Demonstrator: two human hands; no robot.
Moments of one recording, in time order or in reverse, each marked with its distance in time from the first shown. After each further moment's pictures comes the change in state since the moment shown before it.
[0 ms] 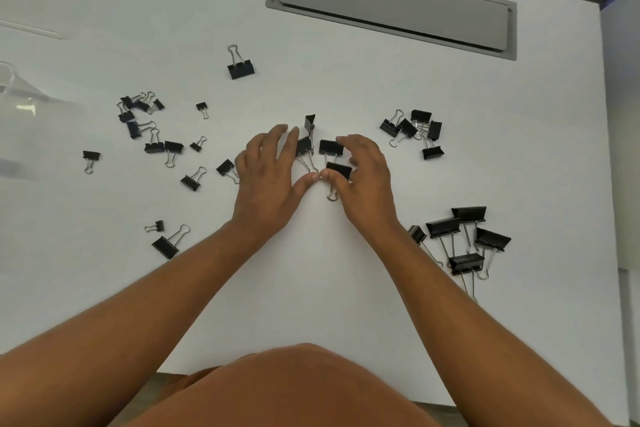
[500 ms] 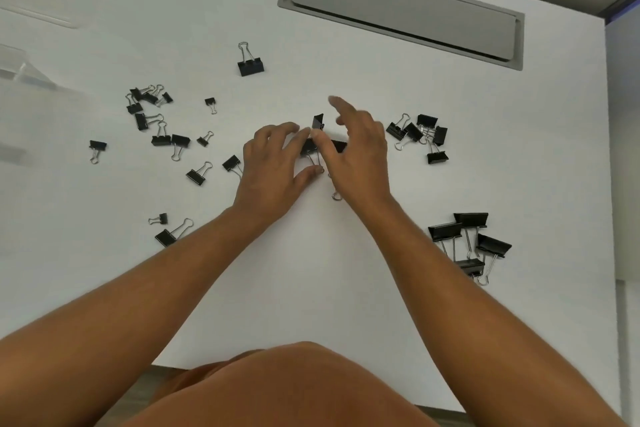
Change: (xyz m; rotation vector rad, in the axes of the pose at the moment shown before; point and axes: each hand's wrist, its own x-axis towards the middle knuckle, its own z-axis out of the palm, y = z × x) left_hand 0.012 -0.010 -0.003 -0.087 0.029 0.062; right_hand 0.028 -0.049 0.003 -0.159 0.061 -0.096
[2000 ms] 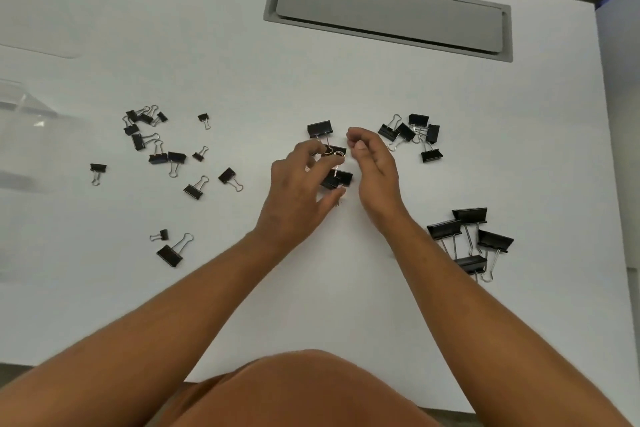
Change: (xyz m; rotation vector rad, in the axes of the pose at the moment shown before) left_hand -0.012 0.050 -0.005 -0.195 0.037 0.162; right_hand -0.012 0.053 -0.004 0.665 -0.032 0.270
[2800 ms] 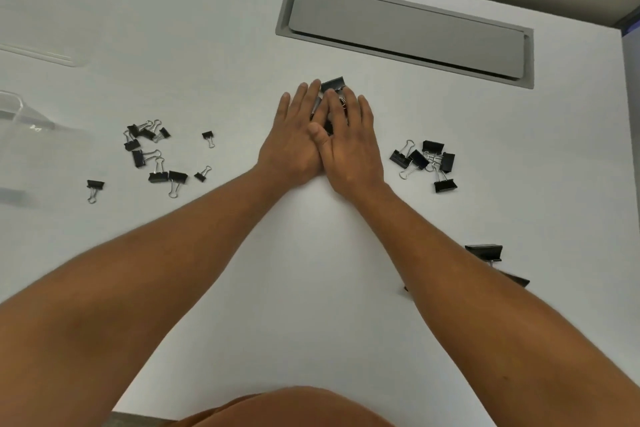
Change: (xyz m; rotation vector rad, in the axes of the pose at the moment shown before) left_hand 0.118 -0.075 0.013 0.264 -0.241 -0.042; right_hand 0.086 -0.020 0.051 -0.924 -0.024 -0.372
